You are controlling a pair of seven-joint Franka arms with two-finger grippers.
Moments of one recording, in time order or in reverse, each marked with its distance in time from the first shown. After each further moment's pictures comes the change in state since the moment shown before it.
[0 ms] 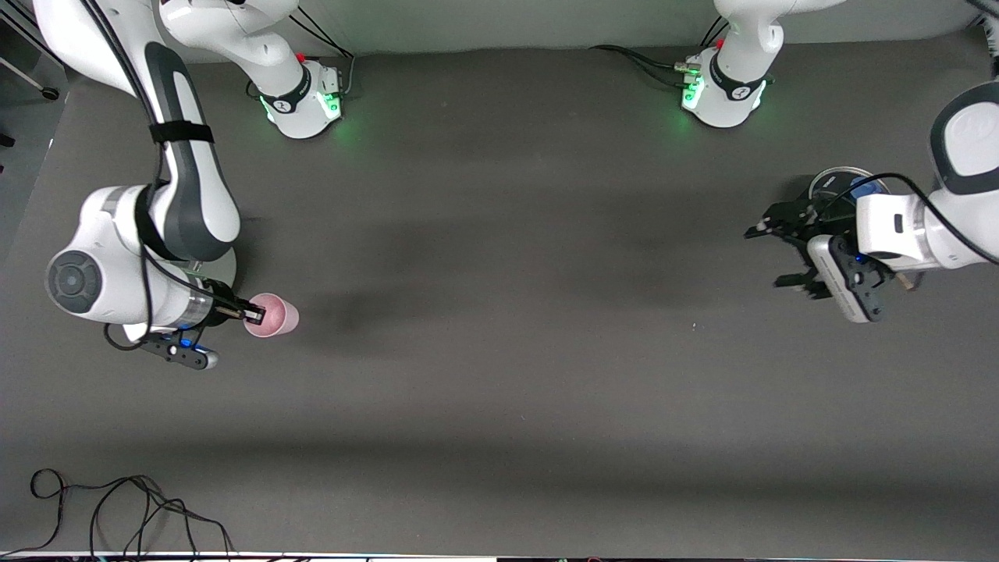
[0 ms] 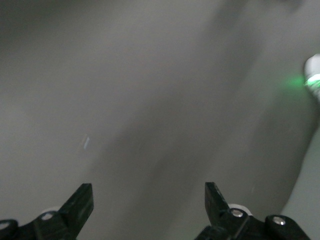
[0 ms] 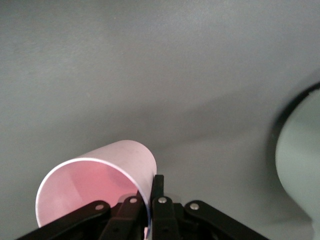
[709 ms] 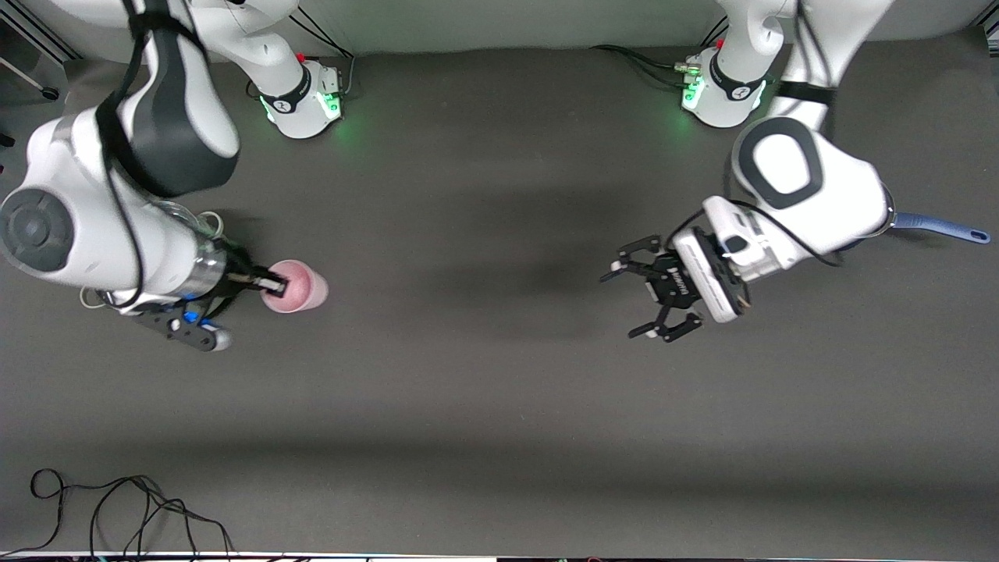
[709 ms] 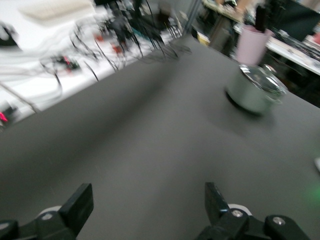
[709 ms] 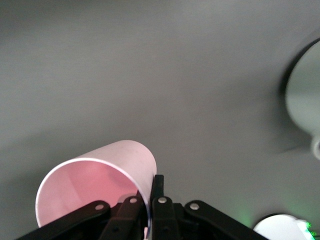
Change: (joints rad) left arm -0.261 0.027 0.000 -0.252 -0.792 0.636 0.571; right arm -0.001 -0.005 0.098 0.423 0.000 -0.491 0.207
